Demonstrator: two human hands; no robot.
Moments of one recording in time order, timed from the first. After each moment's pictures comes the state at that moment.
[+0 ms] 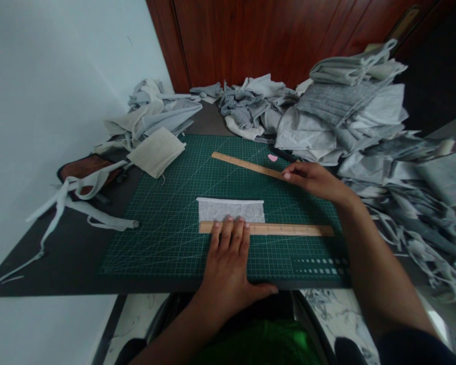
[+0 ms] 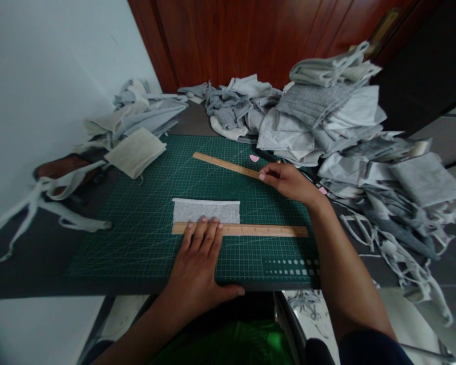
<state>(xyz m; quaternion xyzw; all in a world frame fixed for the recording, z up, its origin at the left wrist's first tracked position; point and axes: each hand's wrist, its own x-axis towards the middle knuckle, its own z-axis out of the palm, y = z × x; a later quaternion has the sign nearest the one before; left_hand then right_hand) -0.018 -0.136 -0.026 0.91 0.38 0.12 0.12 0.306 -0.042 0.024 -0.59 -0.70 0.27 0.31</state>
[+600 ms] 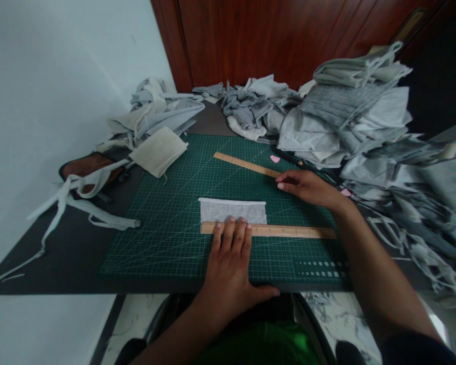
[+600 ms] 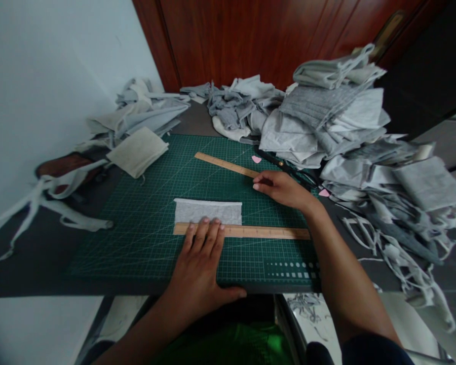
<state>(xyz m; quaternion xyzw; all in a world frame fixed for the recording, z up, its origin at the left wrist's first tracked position) -0.018 -0.137 -0.027 0.91 0.38 0.12 0.12 0.293 -0.040 0.013 -0.59 -0.71 0.28 0.26</state>
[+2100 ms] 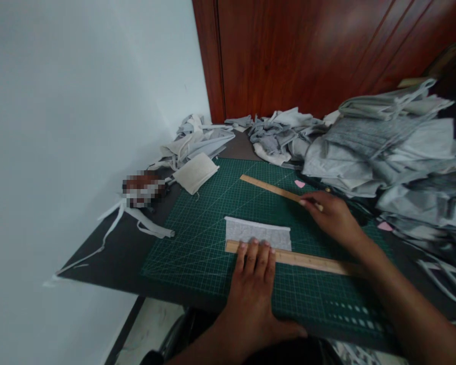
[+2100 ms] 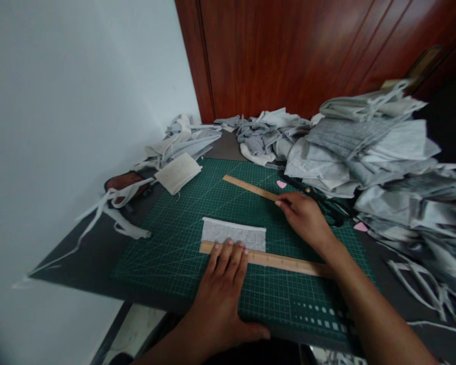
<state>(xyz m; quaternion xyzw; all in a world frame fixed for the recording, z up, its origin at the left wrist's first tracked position) -0.026 -0.144 -0.025 0.90 0.38 0.12 0.17 0.265 -0.042 -0.001 -0.61 -0.73 0.05 0.30</state>
